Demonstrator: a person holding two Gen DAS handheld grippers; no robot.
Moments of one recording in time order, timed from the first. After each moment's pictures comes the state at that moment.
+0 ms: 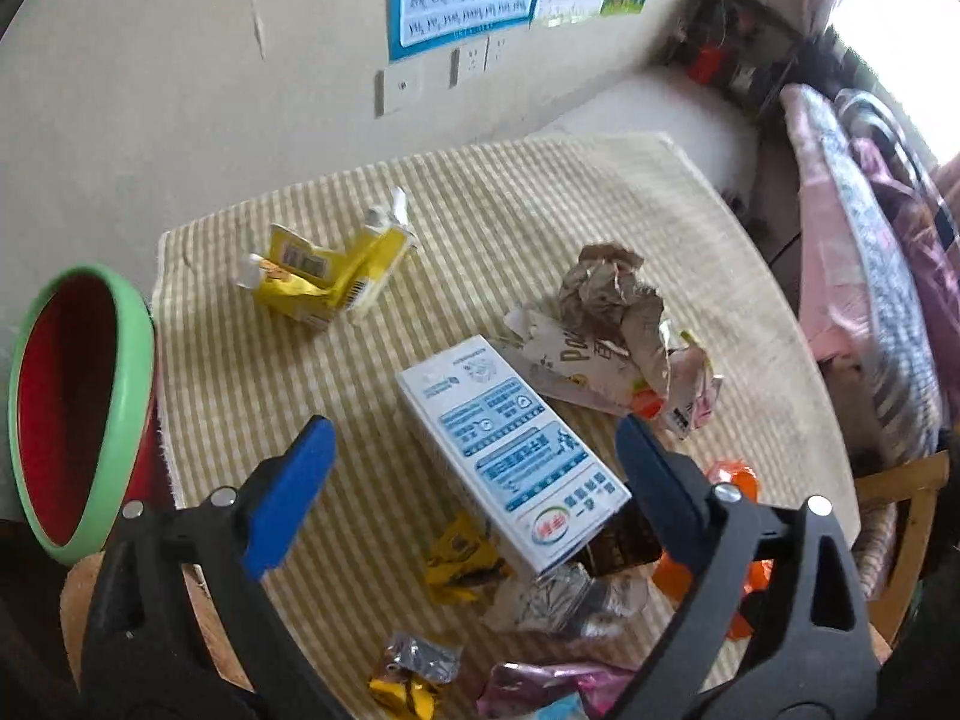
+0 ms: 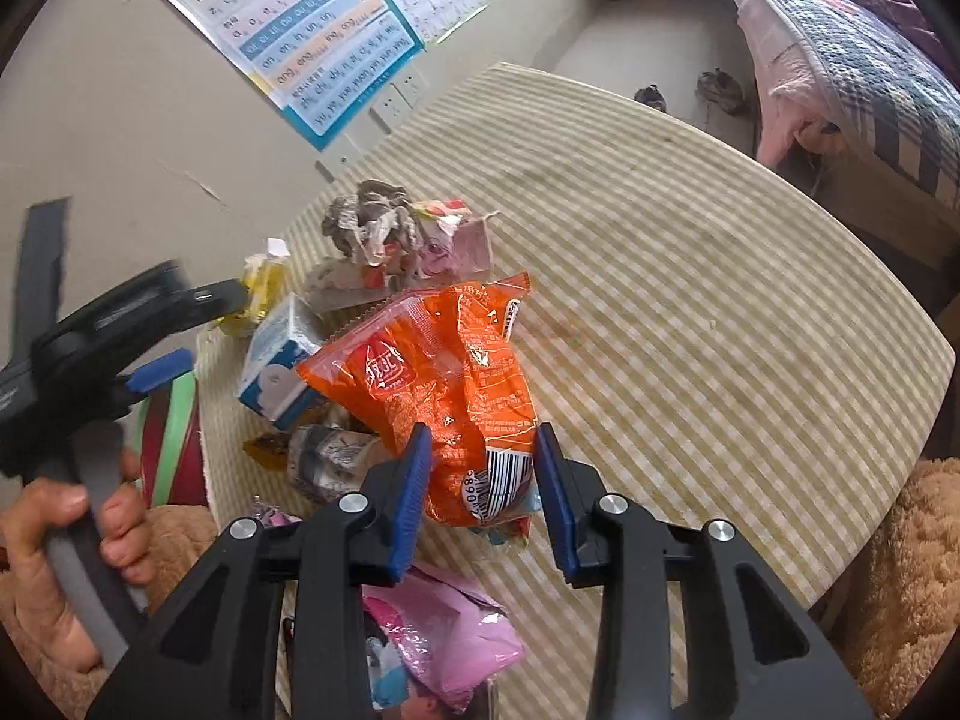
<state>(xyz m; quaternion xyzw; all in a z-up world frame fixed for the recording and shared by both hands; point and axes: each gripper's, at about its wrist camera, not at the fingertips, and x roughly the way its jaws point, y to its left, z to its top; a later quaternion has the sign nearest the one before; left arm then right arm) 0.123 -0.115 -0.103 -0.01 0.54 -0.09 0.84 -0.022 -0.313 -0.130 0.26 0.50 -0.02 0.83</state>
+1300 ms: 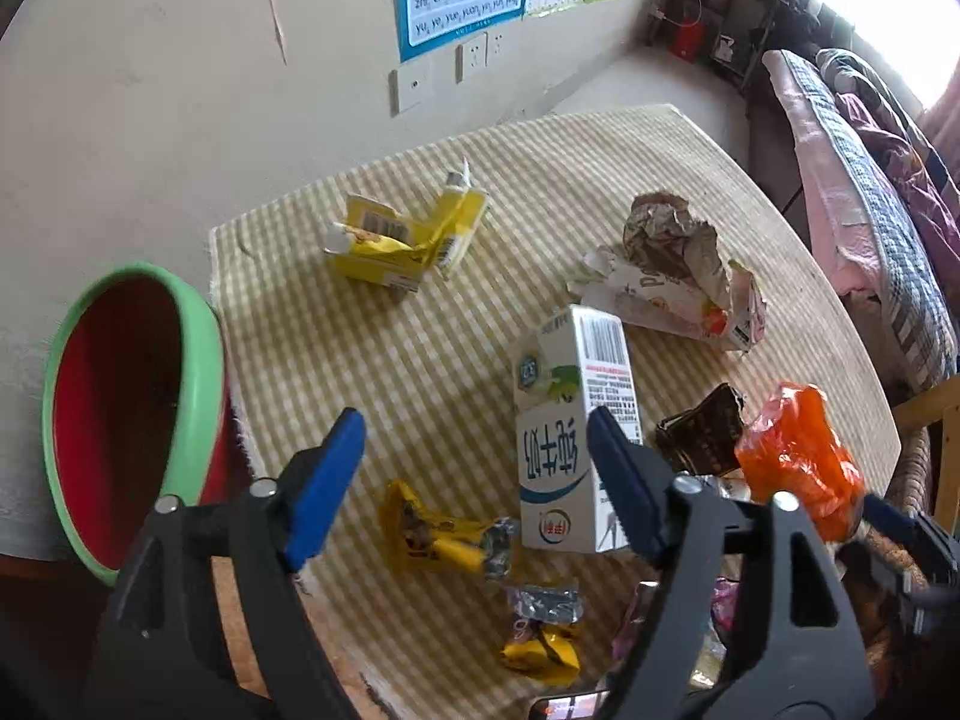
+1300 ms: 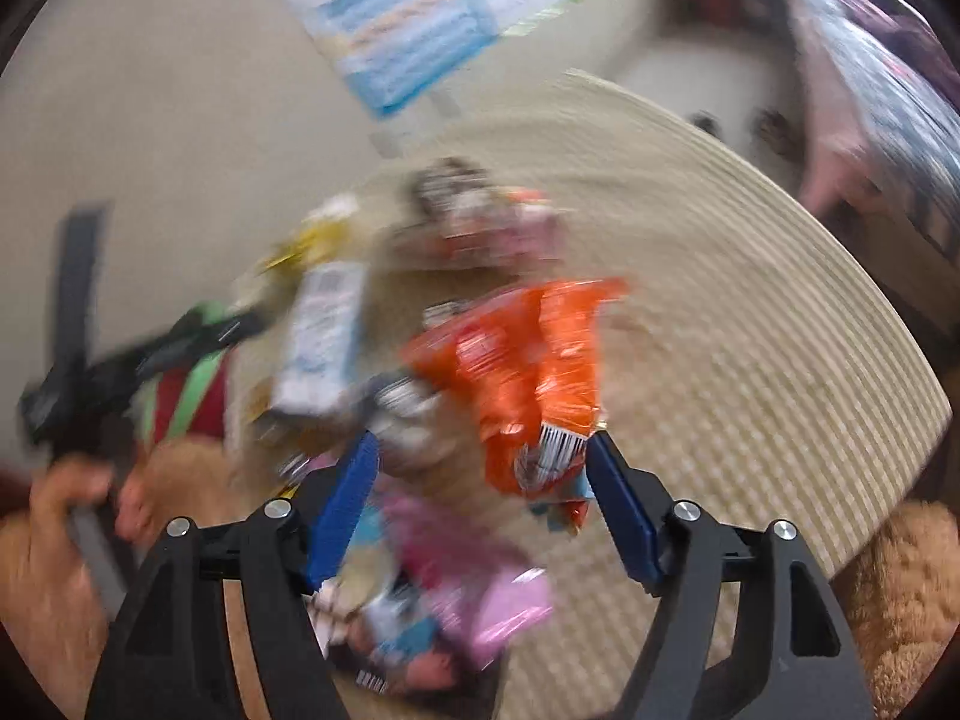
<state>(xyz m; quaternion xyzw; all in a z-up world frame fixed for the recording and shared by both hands) 0.092 -0.053 -0.104 0.04 0.52 -0.11 0.84 -0.039 -0.275 -0.104 0.18 0.50 0.08 0.85</state>
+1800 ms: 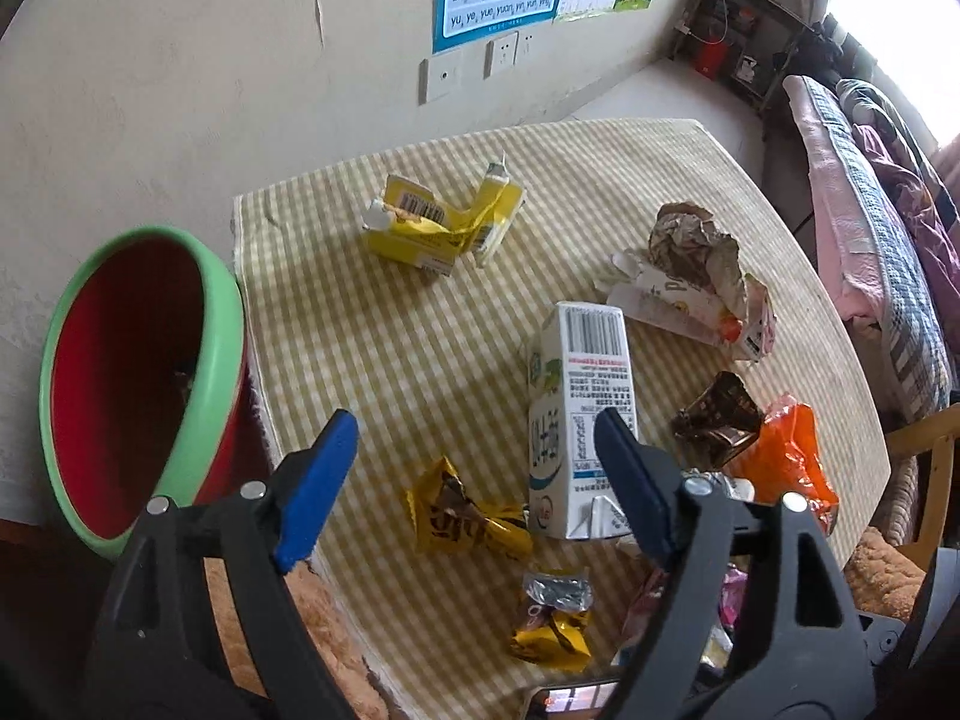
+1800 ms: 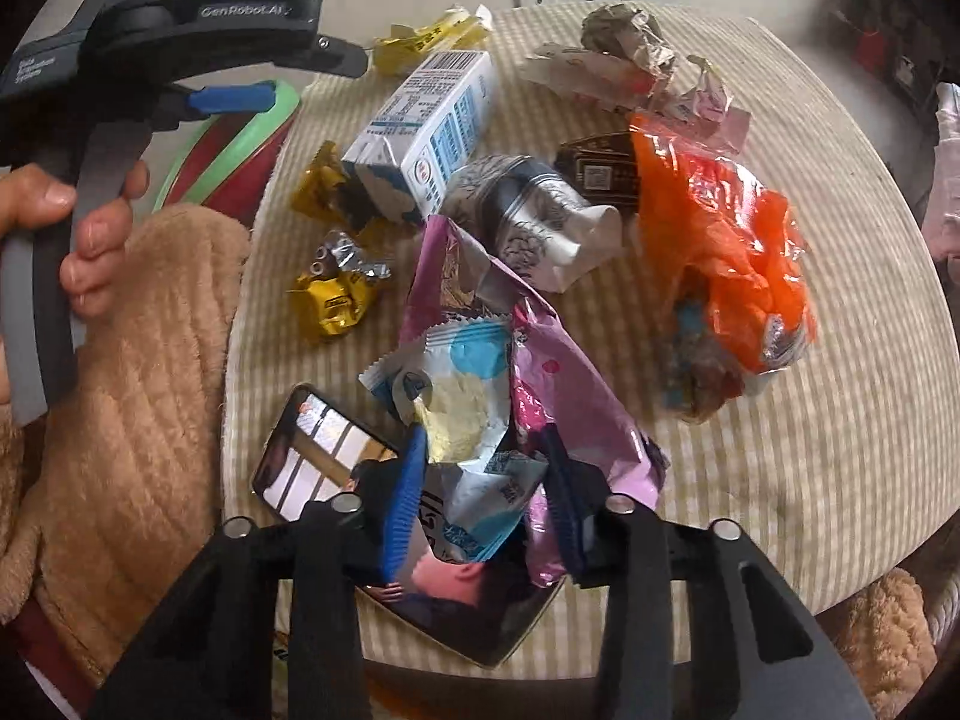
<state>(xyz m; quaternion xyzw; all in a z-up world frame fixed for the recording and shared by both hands) 0.090 -0.035 -0.108 0.01 0.54 -0.09 0.84 -0.046 -0.211 -0.150 0.03 0.60 0.15 0.79</state>
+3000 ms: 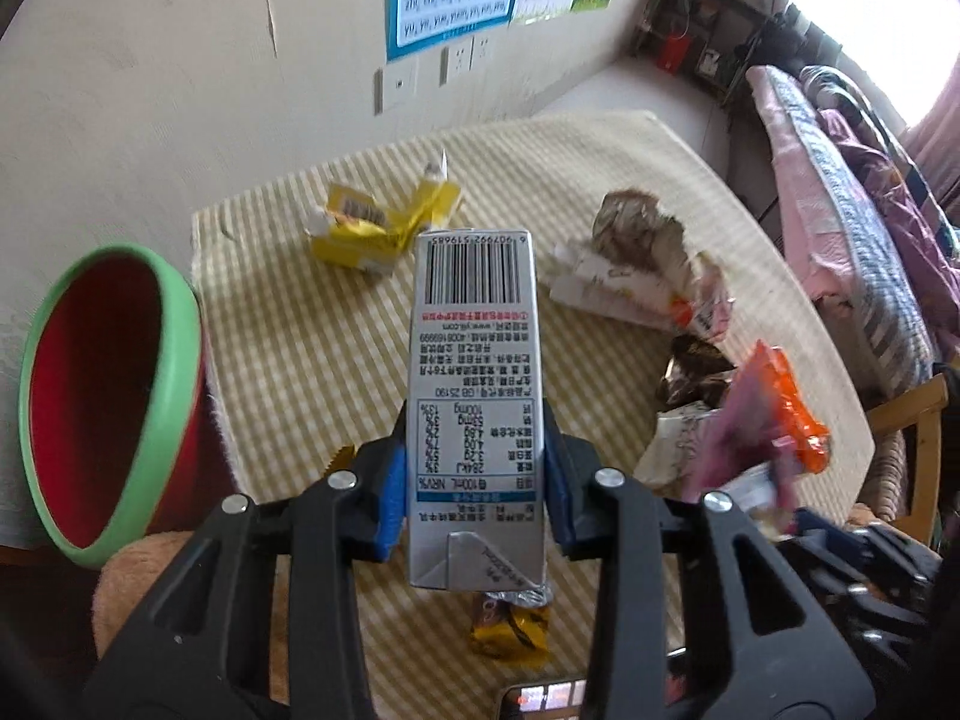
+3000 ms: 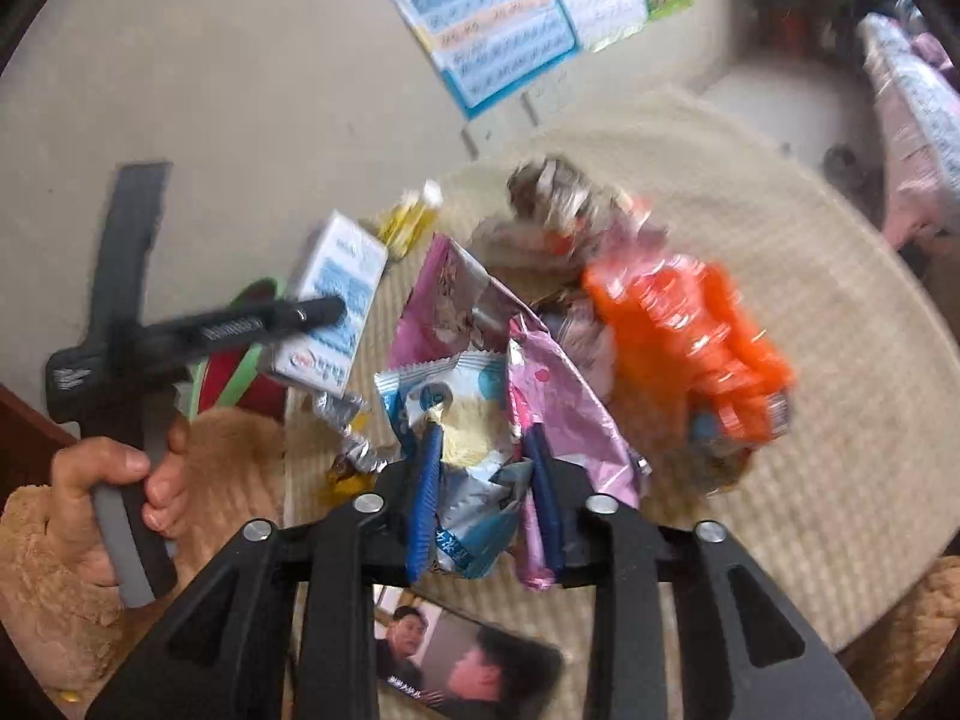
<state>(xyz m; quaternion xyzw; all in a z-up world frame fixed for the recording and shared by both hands) 0.075 -0.051 -0.106 0.01 0.52 -0.13 0.84 -0.029 -0.255 -0.115 0.18 0.48 0.13 0.85</state>
